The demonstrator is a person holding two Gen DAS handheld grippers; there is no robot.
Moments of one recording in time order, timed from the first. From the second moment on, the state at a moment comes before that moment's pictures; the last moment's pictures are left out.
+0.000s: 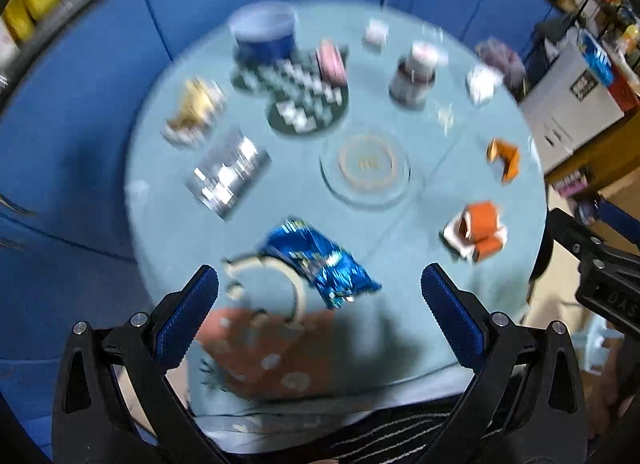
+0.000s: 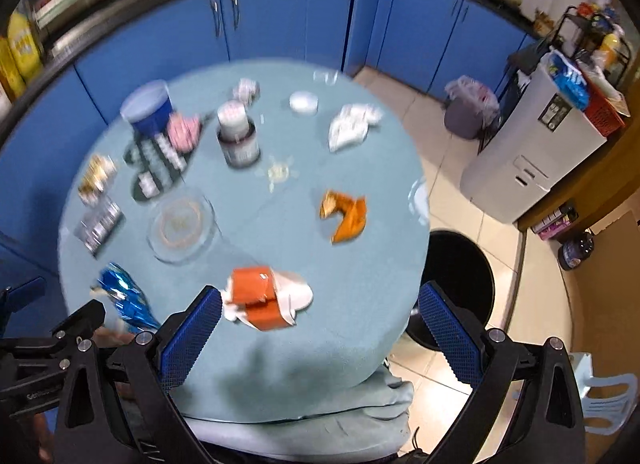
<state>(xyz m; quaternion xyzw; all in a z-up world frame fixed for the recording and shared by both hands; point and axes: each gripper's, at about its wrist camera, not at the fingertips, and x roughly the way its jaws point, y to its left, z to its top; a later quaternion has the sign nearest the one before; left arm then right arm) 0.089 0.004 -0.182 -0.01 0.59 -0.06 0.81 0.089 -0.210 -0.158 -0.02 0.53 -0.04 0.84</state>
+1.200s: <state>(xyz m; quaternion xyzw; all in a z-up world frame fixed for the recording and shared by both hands) 0.131 0.013 -0.283 0.02 0.68 -0.04 0.73 0.144 -0.177 -0.257 -0.02 0.65 0.03 0.76</state>
